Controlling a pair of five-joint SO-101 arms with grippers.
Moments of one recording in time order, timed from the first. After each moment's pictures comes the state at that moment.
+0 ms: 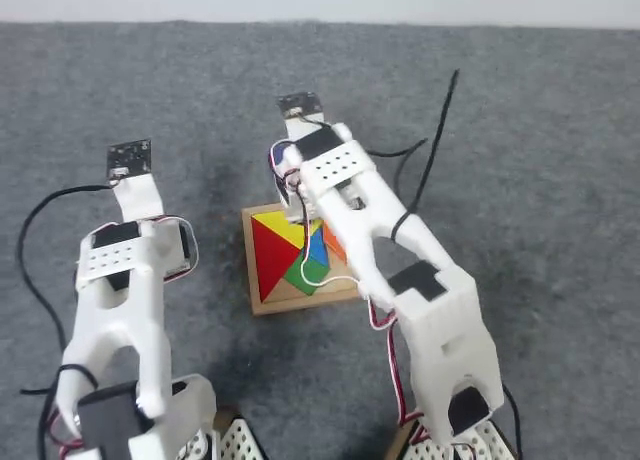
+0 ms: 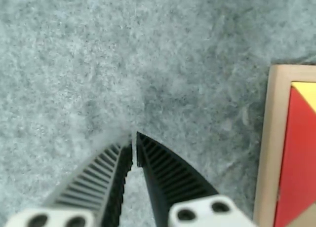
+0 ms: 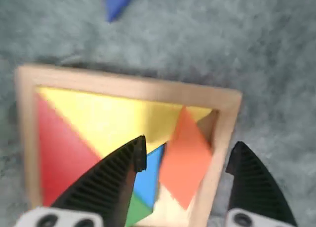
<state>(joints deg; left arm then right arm) -22.5 -17.4 52.9 50.3 1.6 -35.0 36.5 -23.6 78.1 -15.6</state>
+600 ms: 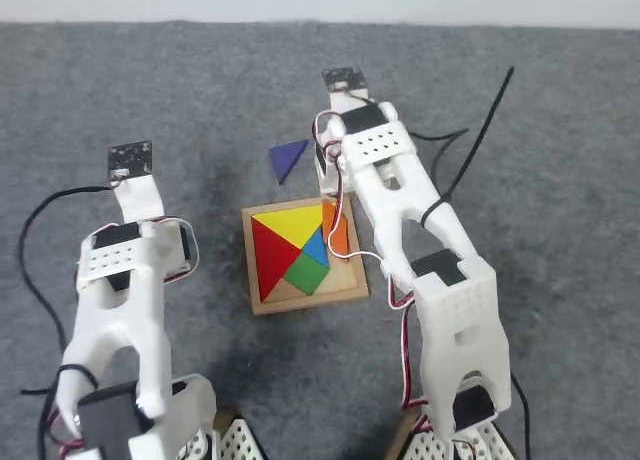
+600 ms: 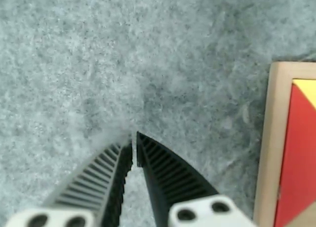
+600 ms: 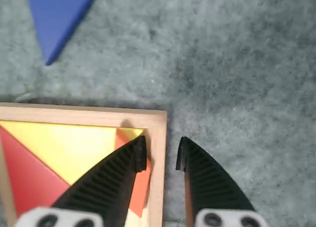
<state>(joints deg) -22.5 -17.4 53.2 50.3 1.6 -26.8 36.8 -30.5 81.2 -11.7</state>
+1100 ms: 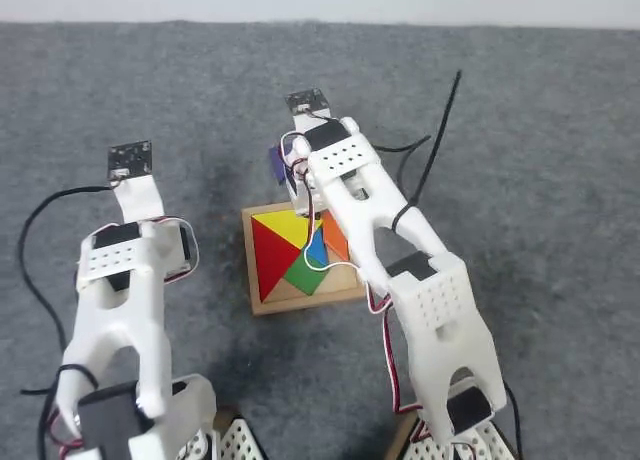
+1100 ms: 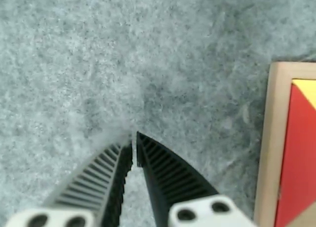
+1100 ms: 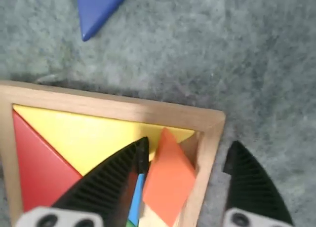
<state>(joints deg) -22.5 -17.4 53.2 50.3 1.6 -32.4 45.0 -33.2 81.3 -12.2</state>
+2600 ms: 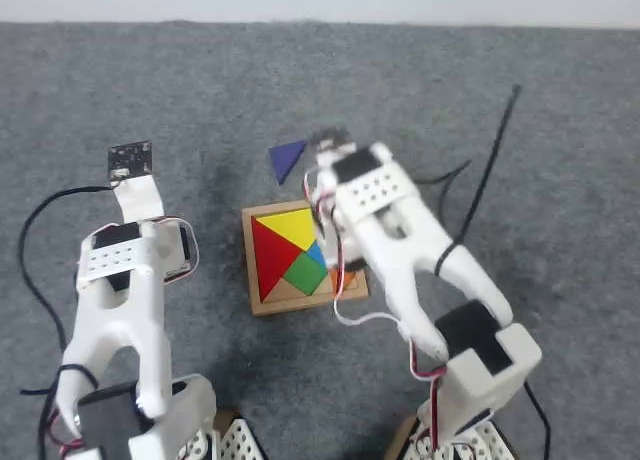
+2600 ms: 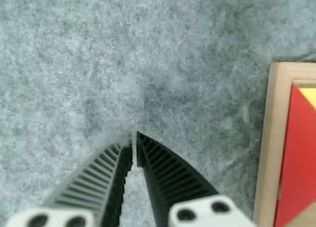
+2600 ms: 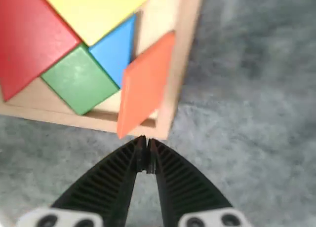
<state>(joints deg) -22.5 -17.4 53.2 50.3 1.6 -34.5 9.3 9.8 83.6 -9.3</state>
